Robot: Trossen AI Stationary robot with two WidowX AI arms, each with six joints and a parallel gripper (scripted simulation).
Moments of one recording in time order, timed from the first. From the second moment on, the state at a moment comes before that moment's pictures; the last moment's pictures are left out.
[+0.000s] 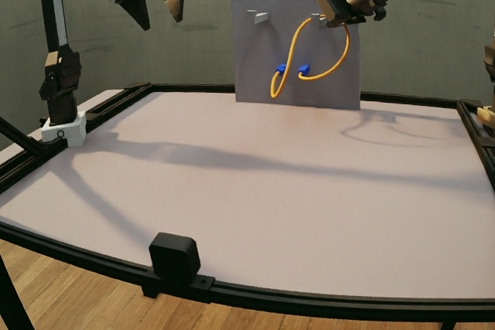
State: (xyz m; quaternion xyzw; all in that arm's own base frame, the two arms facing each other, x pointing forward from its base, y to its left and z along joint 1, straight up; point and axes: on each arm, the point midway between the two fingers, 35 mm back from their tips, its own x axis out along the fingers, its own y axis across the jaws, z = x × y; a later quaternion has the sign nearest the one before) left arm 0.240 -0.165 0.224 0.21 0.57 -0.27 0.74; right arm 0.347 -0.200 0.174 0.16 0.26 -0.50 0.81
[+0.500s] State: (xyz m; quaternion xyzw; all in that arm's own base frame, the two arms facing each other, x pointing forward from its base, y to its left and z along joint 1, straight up) left arm 0.240 -0.165 0.224 0.21 0.57 -0.27 0.74; right arm 0.344 -0.201 0.162 0.16 0.26 -0.50 0.81
